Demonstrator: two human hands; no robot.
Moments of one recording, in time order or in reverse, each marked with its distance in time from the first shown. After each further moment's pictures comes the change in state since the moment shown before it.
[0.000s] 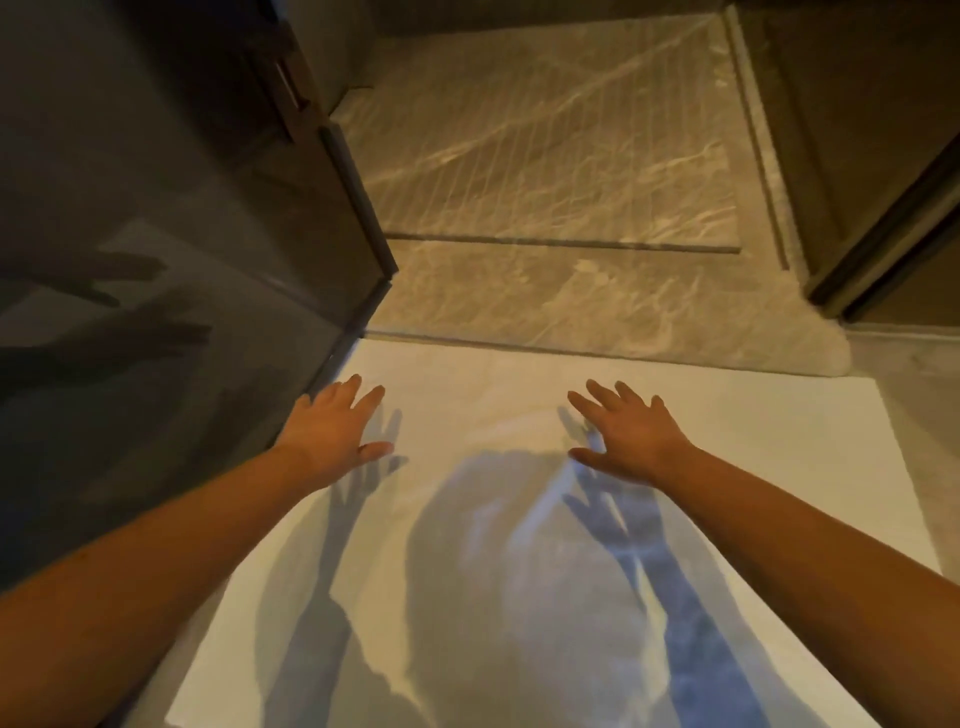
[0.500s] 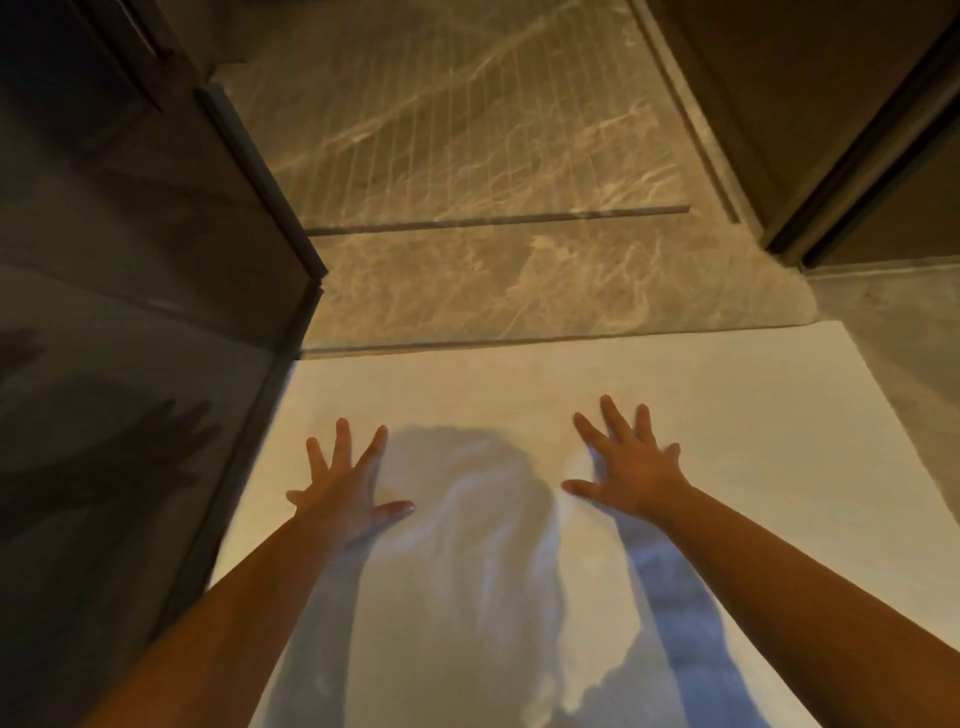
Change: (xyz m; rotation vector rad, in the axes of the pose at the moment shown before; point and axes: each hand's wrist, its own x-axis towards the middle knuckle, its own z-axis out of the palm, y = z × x) left_hand 0.077 0.009 0.100 -0.400 -0.077 0.039; right_hand 0.014 -0.017 0.073 0.206 -0.096 0.351
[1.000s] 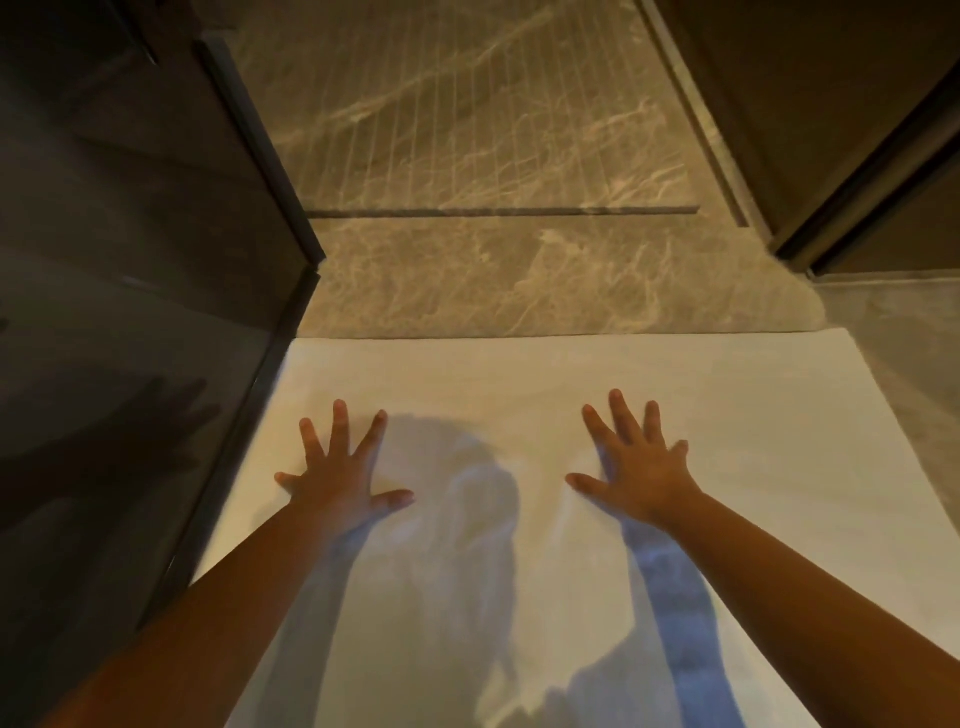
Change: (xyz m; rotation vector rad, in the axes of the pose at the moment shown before) left_hand 0.017 -0.006 -0.003 0.046 0.009 0.032; right_hand 0.009 -0.005 0.009 0.004 0.075 0.049
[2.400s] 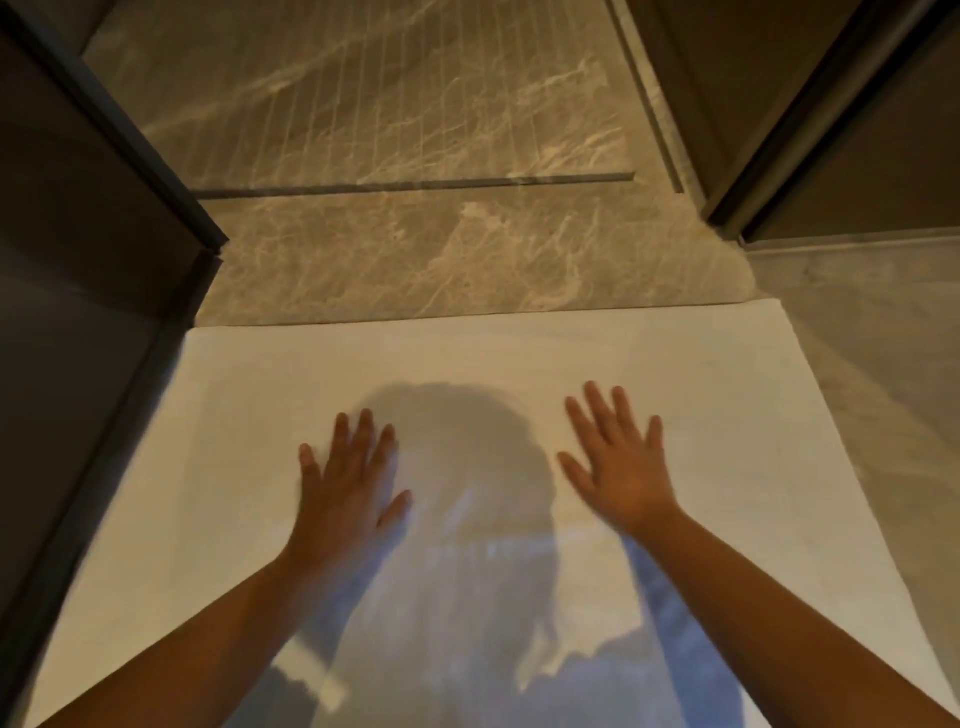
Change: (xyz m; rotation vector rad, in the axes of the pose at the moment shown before) left_hand -0.031 0.111 0.040 0.147 0.291 0.246; right_hand -0.014 0.082 0.030 0.033 0.297 -0.066
